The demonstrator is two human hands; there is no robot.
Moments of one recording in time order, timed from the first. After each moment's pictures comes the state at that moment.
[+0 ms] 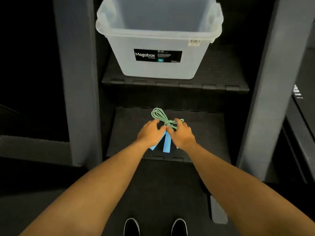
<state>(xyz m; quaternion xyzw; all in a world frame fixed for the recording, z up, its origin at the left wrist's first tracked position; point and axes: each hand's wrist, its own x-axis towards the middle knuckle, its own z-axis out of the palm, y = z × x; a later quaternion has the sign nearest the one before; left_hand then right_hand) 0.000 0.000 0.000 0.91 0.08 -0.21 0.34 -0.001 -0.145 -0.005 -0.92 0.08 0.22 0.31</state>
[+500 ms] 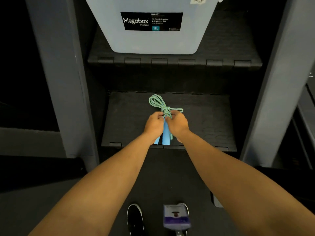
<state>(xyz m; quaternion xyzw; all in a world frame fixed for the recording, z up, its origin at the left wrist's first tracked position) -0.009 -0.025 -0.047 0.81 0.20 -0.20 0.52 0.001 -0.129 -0.052 -0.84 0.19 0.20 0.46</state>
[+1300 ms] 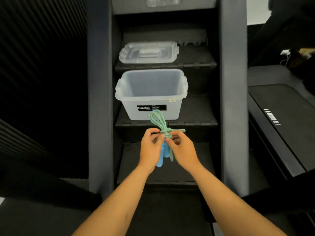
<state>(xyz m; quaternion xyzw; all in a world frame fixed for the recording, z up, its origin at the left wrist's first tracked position) -0.074 -0.035 0.218 0.73 0.10 0.02 0.68 -0.067 -0.164 0.198 -0.80 0.01 0.00 0.60</state>
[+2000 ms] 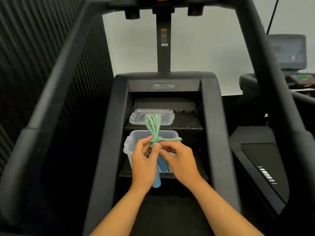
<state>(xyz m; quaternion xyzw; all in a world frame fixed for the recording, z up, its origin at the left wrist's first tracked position) -0.118 -0.053 0.430 0.65 -0.04 0.24 0.72 -0.092 -0.175 0.423 -0.78 -0.19 -0.17 0.57</state>
